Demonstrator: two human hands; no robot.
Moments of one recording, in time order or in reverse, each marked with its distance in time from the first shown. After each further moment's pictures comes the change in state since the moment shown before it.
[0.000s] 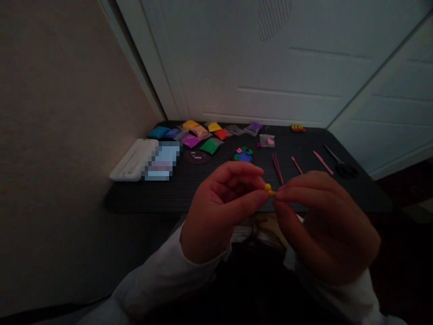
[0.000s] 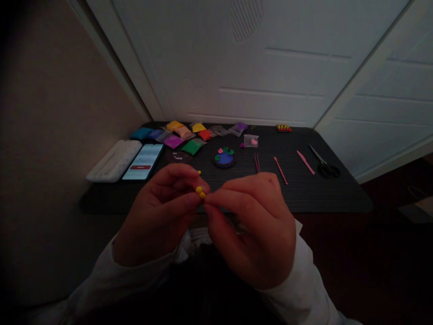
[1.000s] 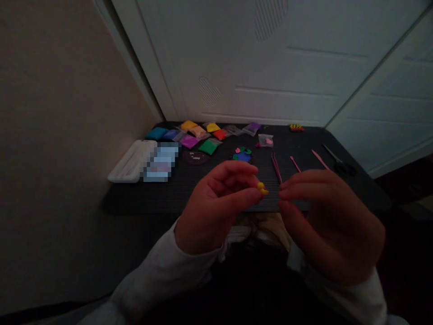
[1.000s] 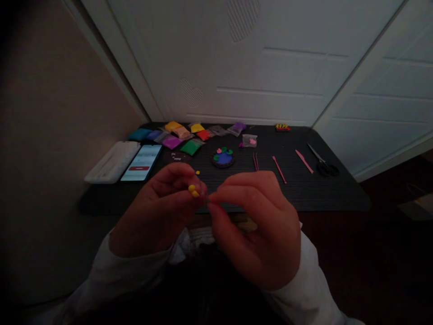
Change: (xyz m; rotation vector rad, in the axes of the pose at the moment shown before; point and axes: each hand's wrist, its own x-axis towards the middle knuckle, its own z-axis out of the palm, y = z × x) left_hand 0.004 0.000 -0.006 -0.085 -0.041 -0.056; right_hand -0.004 0.000 -0.004 0.091 0.033 0.094
